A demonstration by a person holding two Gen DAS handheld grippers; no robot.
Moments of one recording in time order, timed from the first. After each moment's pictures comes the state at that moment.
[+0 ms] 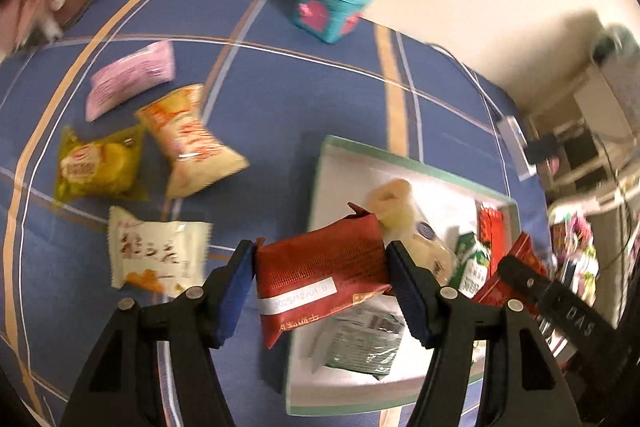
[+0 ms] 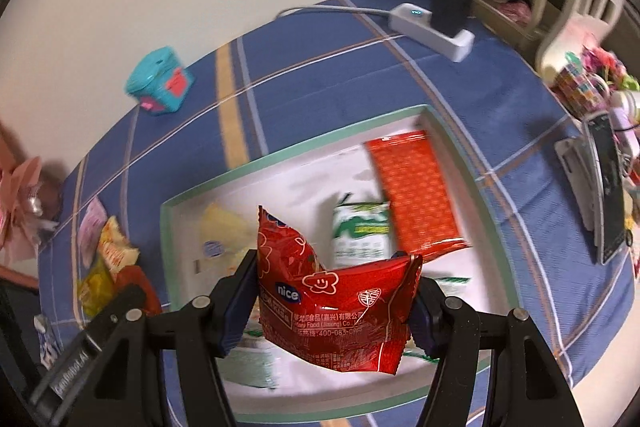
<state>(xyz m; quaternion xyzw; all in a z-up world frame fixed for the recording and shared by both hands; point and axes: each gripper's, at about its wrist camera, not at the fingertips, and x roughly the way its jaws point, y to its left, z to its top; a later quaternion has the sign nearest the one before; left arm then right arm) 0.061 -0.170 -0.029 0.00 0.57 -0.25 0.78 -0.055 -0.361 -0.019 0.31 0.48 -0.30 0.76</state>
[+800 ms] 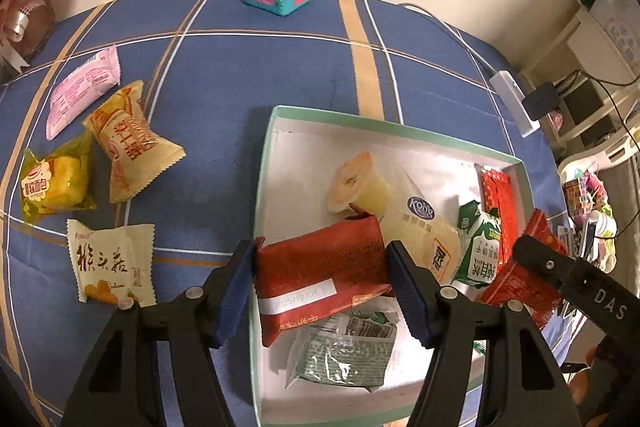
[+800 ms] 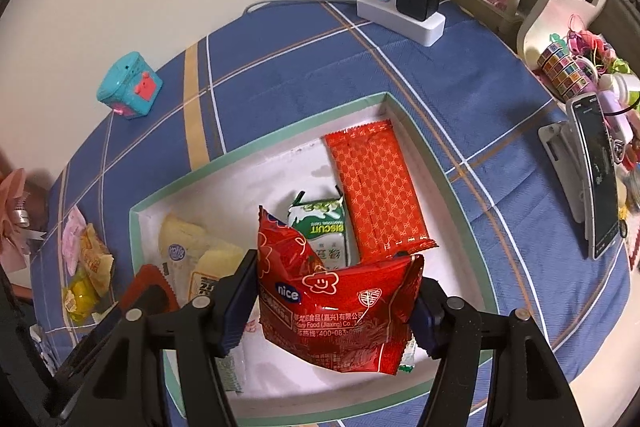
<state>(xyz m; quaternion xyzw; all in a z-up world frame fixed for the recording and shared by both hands) 0.048 -0.213 -0.060 0.06 0.58 -0.27 0.77 -0.068 -0.379 -0.037 0.32 0.49 -0.31 0.74</state>
